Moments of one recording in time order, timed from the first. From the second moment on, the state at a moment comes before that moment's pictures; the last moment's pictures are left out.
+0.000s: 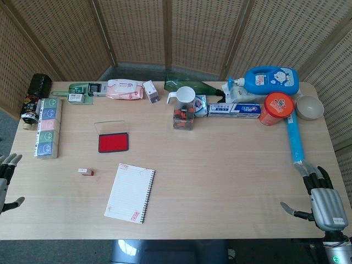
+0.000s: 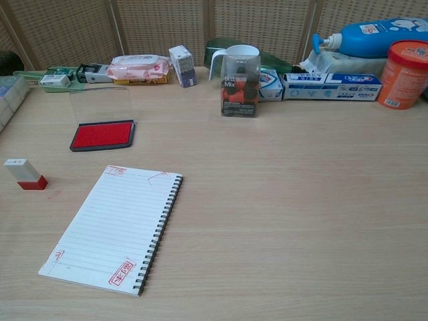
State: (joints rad) left arm -0.07 -0.97 -0.01 -1.77 1.43 1.44 0.13; right arm 0.04 -1.06 0.03 -1.77 -1.55 1.50 -0.01
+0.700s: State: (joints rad) left arm -0.10 -1.06 -0.05 -1.69 1.43 1.46 0.14; right arm 0.04 -1.06 0.03 -1.78 -1.56 1.50 0.00
